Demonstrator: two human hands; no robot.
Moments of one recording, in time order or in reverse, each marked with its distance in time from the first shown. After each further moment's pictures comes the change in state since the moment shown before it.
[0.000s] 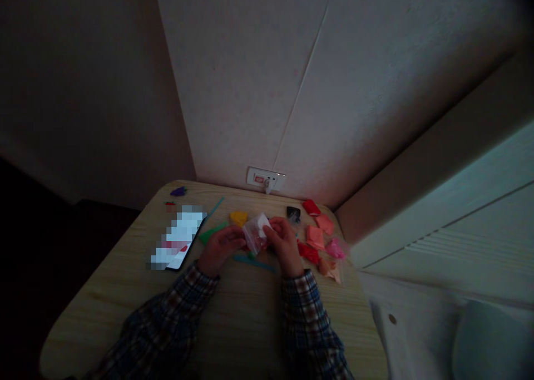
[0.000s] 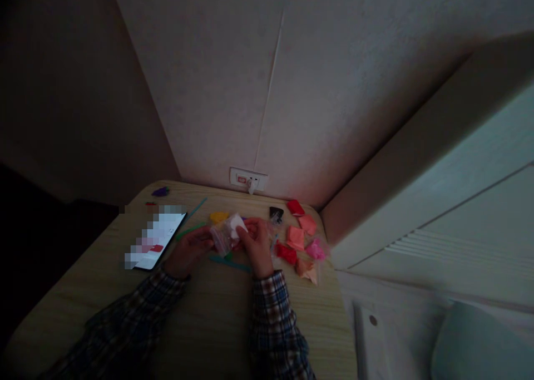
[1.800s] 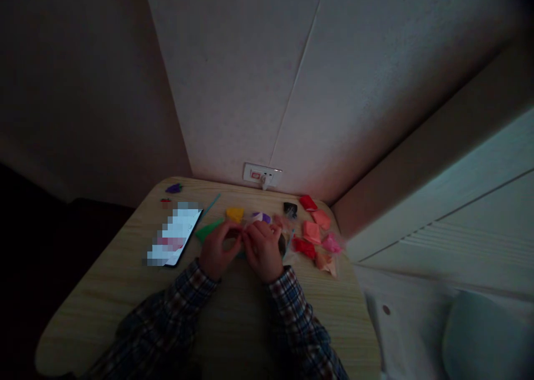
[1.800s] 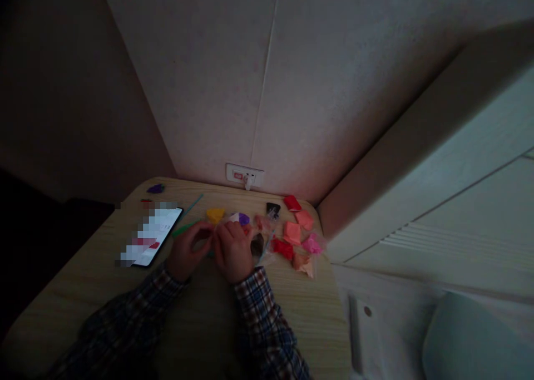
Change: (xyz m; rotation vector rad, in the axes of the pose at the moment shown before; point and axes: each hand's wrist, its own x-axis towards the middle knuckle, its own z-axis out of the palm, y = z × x) left_hand -0.008 -0.002 0.004 0.740 0.075 0.468; right_hand -0.023 -0.004 0.023 -1.183 -0.122 -0.653
